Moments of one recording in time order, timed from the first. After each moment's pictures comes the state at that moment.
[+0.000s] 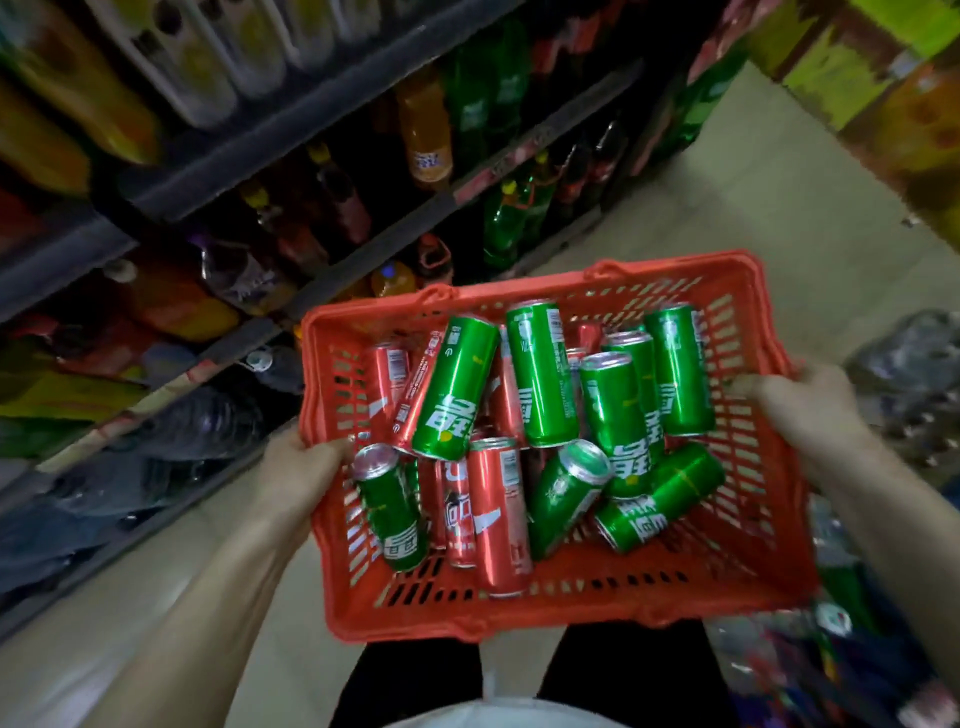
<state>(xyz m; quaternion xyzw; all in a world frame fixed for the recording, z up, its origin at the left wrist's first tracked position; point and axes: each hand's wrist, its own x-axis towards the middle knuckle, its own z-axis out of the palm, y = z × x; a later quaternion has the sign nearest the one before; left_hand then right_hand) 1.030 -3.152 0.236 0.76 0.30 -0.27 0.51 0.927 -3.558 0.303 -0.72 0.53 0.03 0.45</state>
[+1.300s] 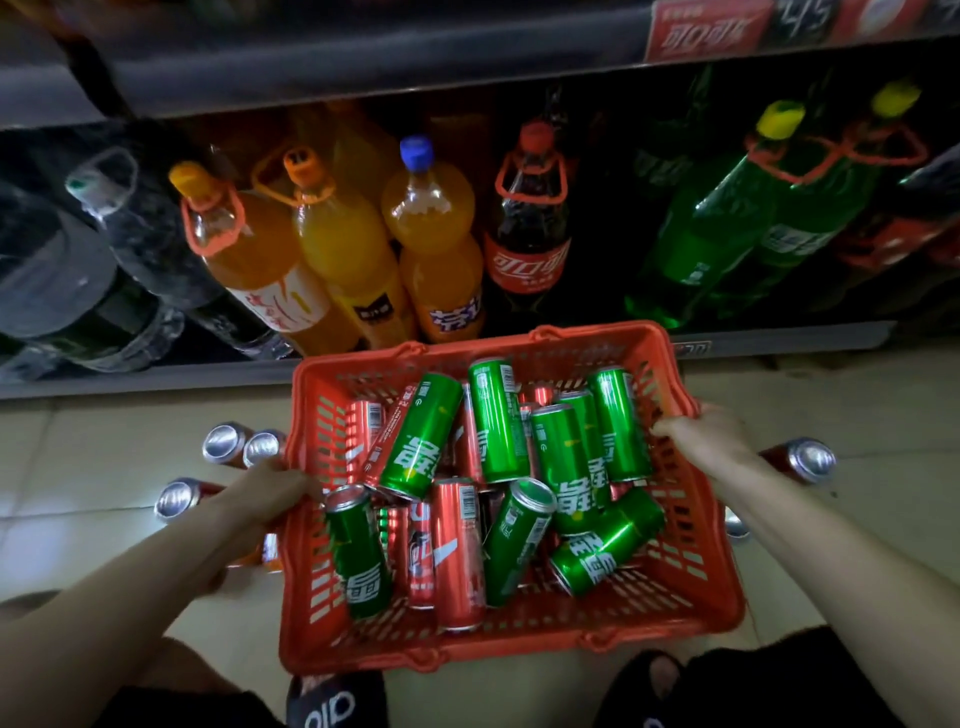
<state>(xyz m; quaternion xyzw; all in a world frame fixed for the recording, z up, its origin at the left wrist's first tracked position) 1.093 -3.206 -0.287 0.71 0.46 -0.25 0.46 1.232 -3.624 -0.318 -0.86 0.24 0.23 0.38</state>
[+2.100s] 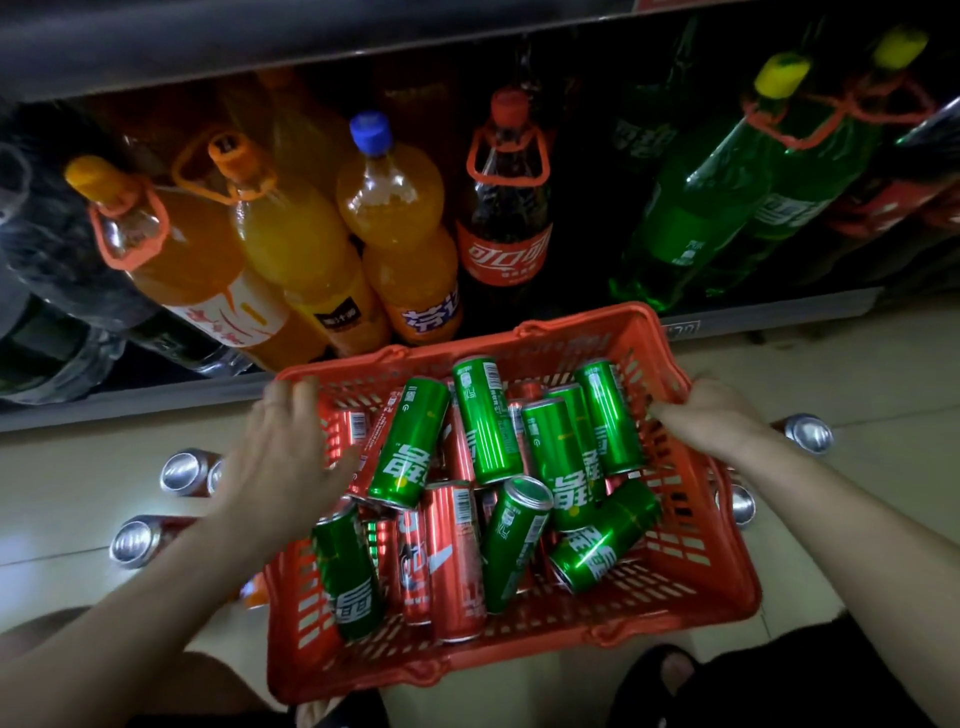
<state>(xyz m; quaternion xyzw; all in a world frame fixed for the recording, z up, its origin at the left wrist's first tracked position) 1.138 -3.232 -0.268 0.98 0.12 -0.11 0.10 1.255 -3.612 -0.295 -0.93 0.14 0.30 0.19</state>
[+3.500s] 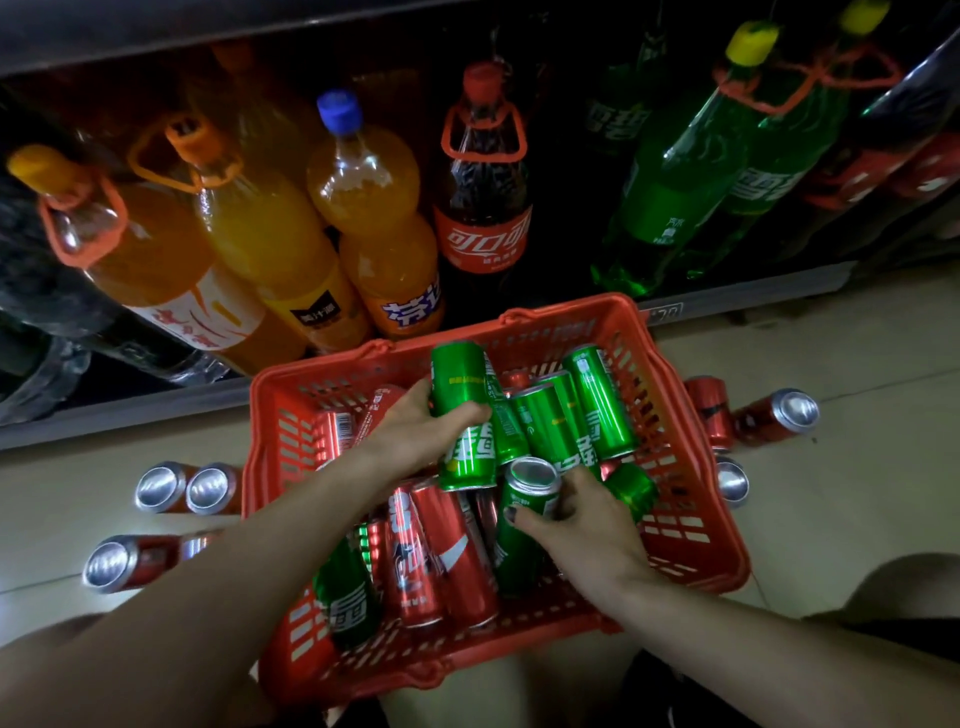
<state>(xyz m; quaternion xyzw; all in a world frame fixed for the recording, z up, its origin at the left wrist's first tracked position) 1.190 -3.319 -0.312 0.77 0.18 -0.28 0.54 1.116 -3.520 -0.331 -0.86 0.17 0.24 0.42</state>
